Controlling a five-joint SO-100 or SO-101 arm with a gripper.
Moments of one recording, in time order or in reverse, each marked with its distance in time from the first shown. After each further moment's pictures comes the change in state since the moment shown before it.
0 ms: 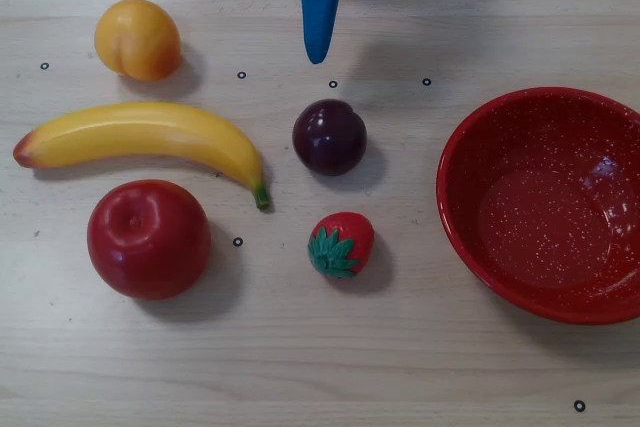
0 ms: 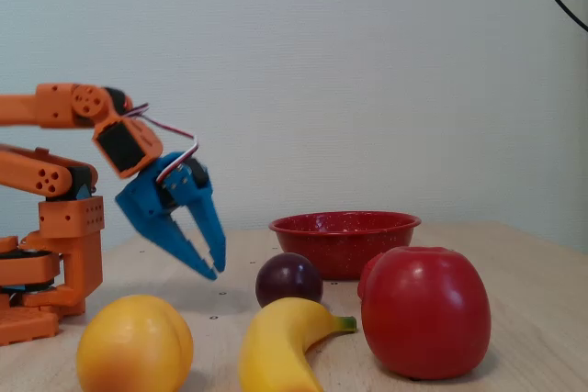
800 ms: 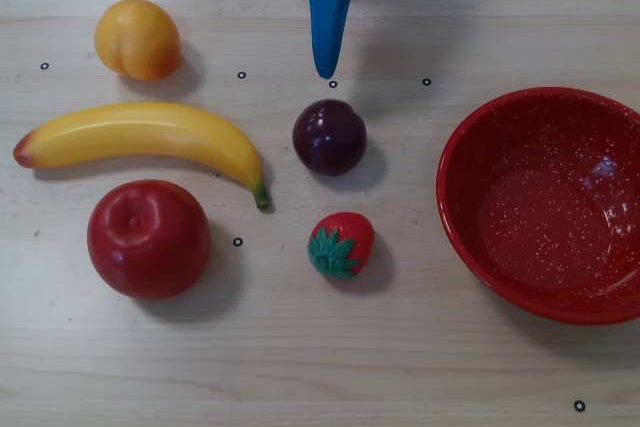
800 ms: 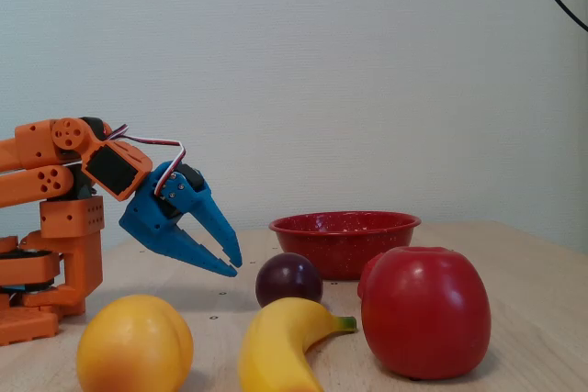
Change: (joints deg) arm 2.1 29.1 22.4 -5.0 -2.3
